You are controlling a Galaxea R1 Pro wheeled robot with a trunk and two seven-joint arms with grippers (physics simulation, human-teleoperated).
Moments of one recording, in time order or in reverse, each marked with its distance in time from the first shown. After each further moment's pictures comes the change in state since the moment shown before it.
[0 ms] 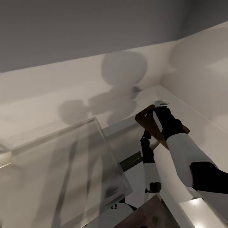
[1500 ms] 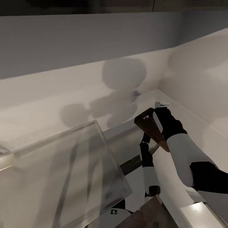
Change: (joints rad) left arm 0.000 0.002 0.000 -0.001 0.000 0.000 0.000; right arm 0.001 -0.003 -0.003 0.017 -0.021 -0.016 -0.004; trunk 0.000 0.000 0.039
